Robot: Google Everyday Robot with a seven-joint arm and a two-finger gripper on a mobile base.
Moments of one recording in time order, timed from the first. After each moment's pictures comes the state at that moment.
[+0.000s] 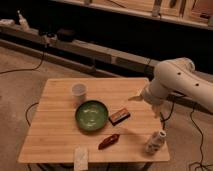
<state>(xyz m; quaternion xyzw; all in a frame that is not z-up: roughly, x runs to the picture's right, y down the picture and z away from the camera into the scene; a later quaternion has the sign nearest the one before) 0.191 0.091 0.670 -0.21 -0.21 -0.41 0.86</state>
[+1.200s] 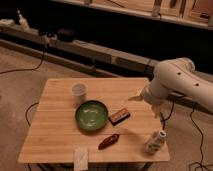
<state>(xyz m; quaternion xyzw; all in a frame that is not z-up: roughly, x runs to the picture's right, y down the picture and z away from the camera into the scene) 0.191 0.091 0.670 -0.21 -0.21 -0.41 0.86</state>
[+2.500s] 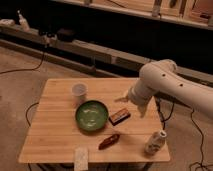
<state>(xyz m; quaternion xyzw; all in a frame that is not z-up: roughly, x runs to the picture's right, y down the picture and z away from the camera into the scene) 0.099 0.096 0.682 -0.17 -0.27 -0.45 0.83</state>
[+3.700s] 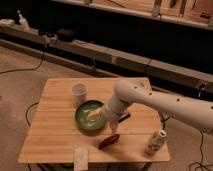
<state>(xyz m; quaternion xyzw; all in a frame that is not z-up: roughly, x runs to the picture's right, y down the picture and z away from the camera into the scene) -0.018 0.190 0.695 -0.22 -0.41 -0.40 0.79</state>
